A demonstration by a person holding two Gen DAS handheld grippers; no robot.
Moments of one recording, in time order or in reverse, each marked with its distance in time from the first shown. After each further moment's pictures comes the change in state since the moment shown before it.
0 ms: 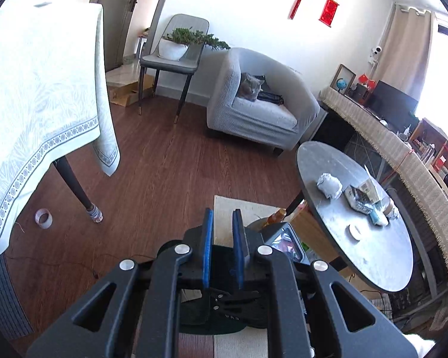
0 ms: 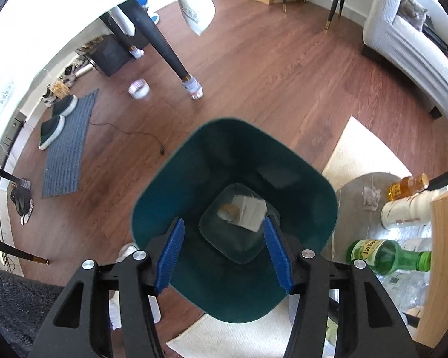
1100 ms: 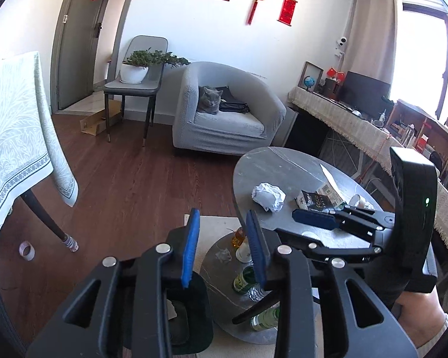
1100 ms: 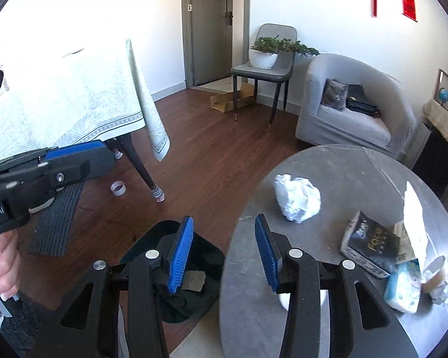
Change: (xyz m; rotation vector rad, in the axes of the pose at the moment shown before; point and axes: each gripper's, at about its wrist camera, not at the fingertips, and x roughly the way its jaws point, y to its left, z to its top) left arm 0.023 -0.103 0.002 0.143 -0.061 -0.080; right arm -0.210 -0.075 -0.049 0.048 -0.492 -0.188
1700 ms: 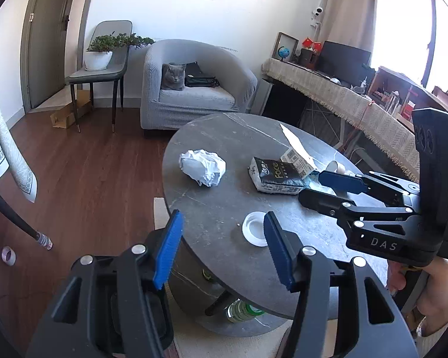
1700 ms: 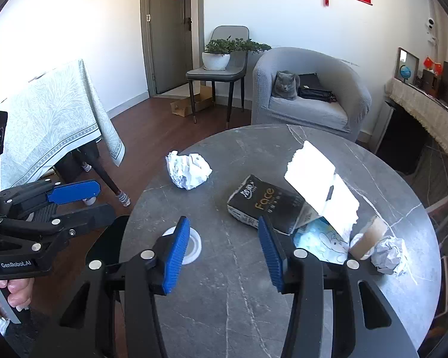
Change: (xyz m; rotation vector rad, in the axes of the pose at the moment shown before) left arm 0.065 -0.079 -0.024 0.077 0.113 -0.081; right arm -0.048 -0.089 -0.043 0.108 -0.022 -0.113
